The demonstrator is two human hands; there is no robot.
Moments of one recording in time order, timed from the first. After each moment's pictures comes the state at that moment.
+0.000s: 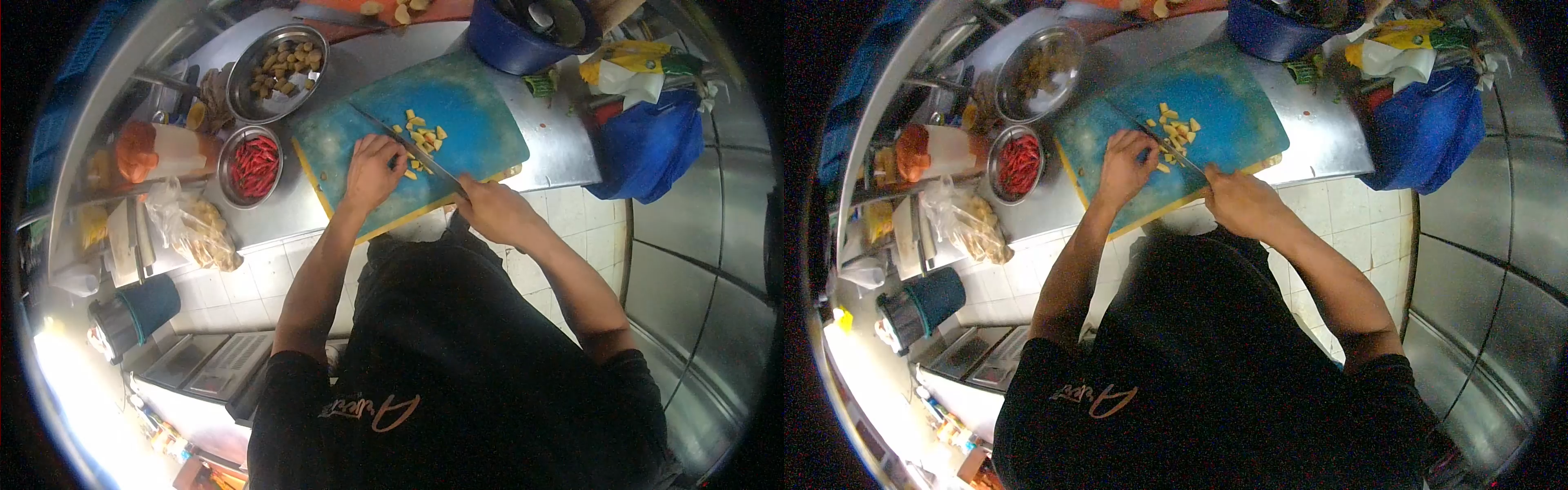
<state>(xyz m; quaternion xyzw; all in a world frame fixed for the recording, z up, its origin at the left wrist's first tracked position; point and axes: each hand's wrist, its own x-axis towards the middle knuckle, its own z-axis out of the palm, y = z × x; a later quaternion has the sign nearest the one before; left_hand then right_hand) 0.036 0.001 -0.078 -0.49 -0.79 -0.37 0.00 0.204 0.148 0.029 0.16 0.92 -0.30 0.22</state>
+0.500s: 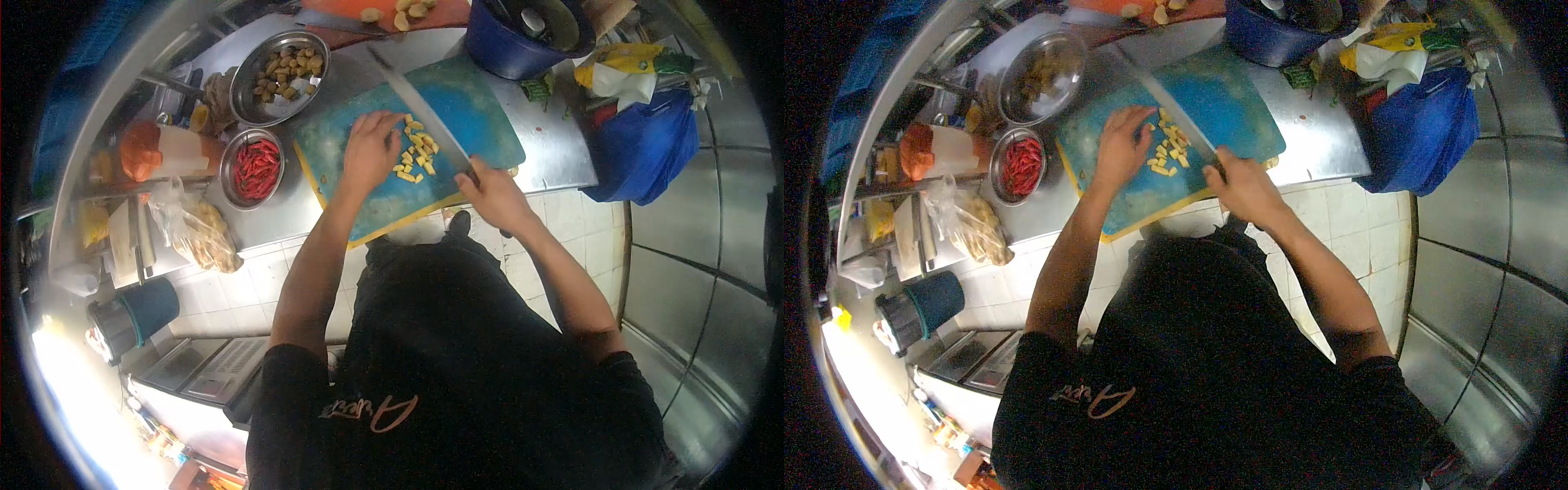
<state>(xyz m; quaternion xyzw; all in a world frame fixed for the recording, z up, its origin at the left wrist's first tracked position) 0.017 0.023 -0.061 -0.46 -0.80 -0.38 0.03 0.201 0.159 0.014 0.24 0.89 -0.39 0.08</state>
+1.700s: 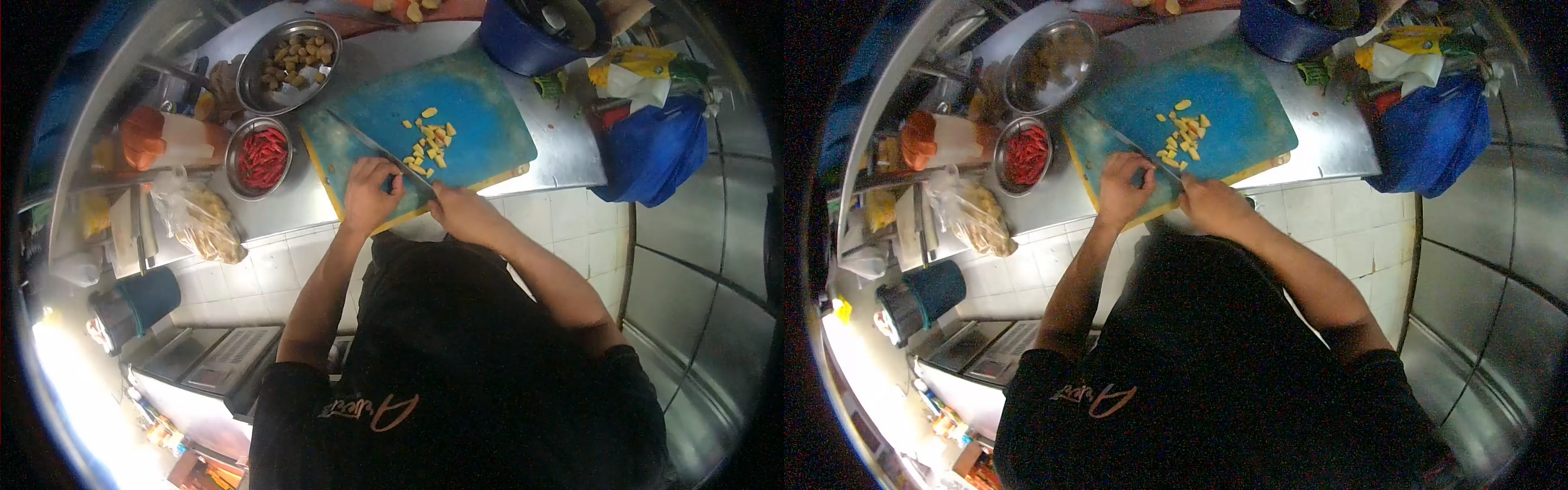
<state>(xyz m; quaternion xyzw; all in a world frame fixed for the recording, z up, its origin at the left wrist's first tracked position) 0.058 -0.041 -0.082 -0.44 -0.80 -0.41 0.04 0.192 0.110 -0.026 0.13 0.92 -0.35 0.14</state>
